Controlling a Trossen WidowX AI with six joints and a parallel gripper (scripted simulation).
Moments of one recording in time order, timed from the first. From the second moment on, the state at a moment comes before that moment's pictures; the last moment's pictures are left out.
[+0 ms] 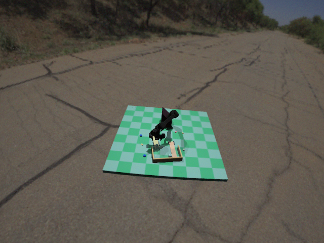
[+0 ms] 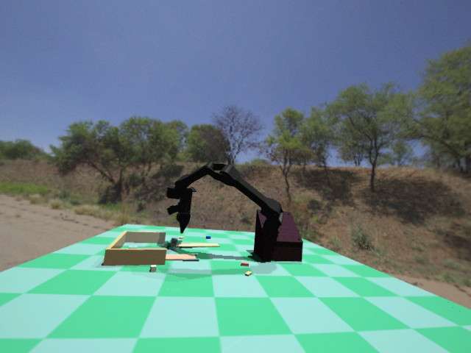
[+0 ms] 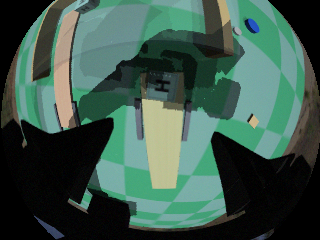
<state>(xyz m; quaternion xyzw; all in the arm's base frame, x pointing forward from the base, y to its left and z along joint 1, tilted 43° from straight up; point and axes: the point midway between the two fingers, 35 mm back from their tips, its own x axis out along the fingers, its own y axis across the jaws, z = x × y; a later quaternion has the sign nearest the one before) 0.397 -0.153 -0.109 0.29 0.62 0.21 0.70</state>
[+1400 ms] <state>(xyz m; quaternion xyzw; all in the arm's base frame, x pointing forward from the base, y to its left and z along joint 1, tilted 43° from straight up) 0.438 -0.118 -0.140 0.29 0.62 0.21 0.70</state>
